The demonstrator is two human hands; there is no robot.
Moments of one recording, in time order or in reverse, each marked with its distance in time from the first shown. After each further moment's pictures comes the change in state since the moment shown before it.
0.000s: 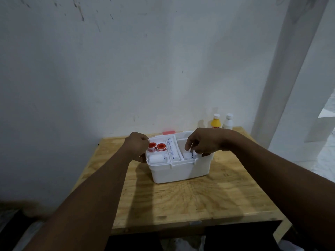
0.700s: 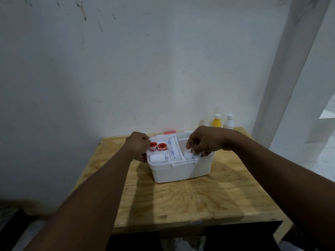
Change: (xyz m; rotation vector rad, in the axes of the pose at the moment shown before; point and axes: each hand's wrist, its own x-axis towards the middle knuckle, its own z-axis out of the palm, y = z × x) left_hand -0.001 0.001 0.001 0.014 0.002 -0.018; right_hand 0.000 0.001 -0.001 0.100 0.010 0.001
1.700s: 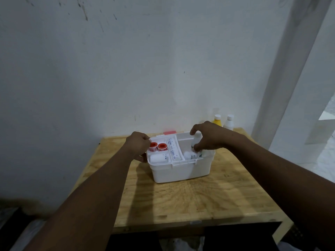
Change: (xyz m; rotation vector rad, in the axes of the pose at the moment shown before) left_hand -0.005 0.002 -0.001 -0.019 0.004 0.000; right_hand 0.007 0.007 -0.001 -0.357 0.272 0.007
